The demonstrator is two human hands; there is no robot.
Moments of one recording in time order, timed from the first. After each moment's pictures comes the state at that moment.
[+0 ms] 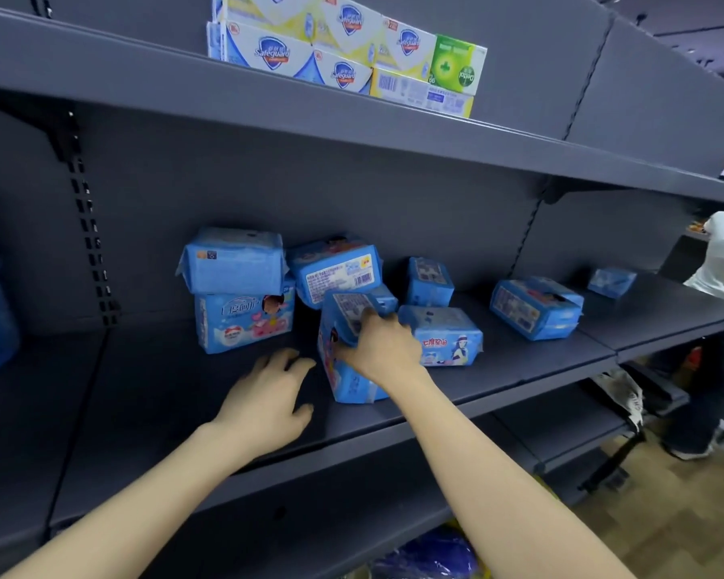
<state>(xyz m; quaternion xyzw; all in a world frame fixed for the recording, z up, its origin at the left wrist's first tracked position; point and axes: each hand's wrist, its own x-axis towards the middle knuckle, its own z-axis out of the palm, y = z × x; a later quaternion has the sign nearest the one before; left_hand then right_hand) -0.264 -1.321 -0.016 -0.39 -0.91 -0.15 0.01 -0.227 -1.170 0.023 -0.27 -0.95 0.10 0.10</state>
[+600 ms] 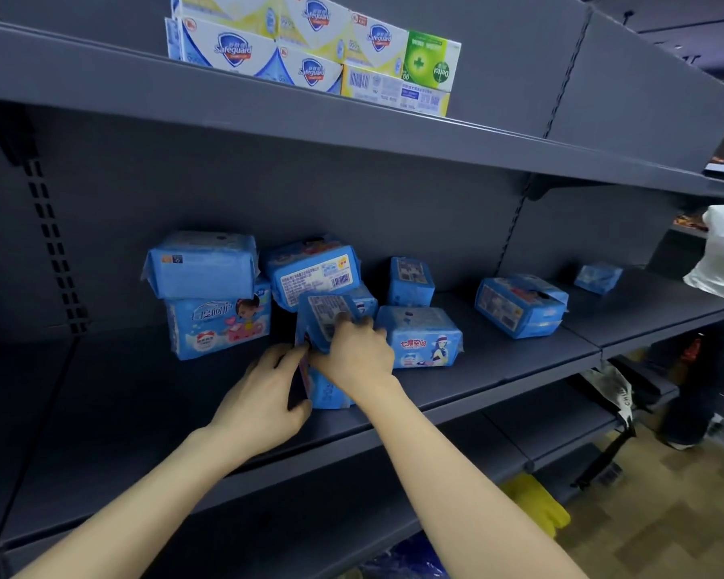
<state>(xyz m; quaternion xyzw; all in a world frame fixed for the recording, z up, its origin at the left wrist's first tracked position) -0.256 -1.295 -0.016 -0.39 -0.88 -0.28 0.01 -0.226 -1.166 0.015 -0.25 -0.95 0.12 0.12</state>
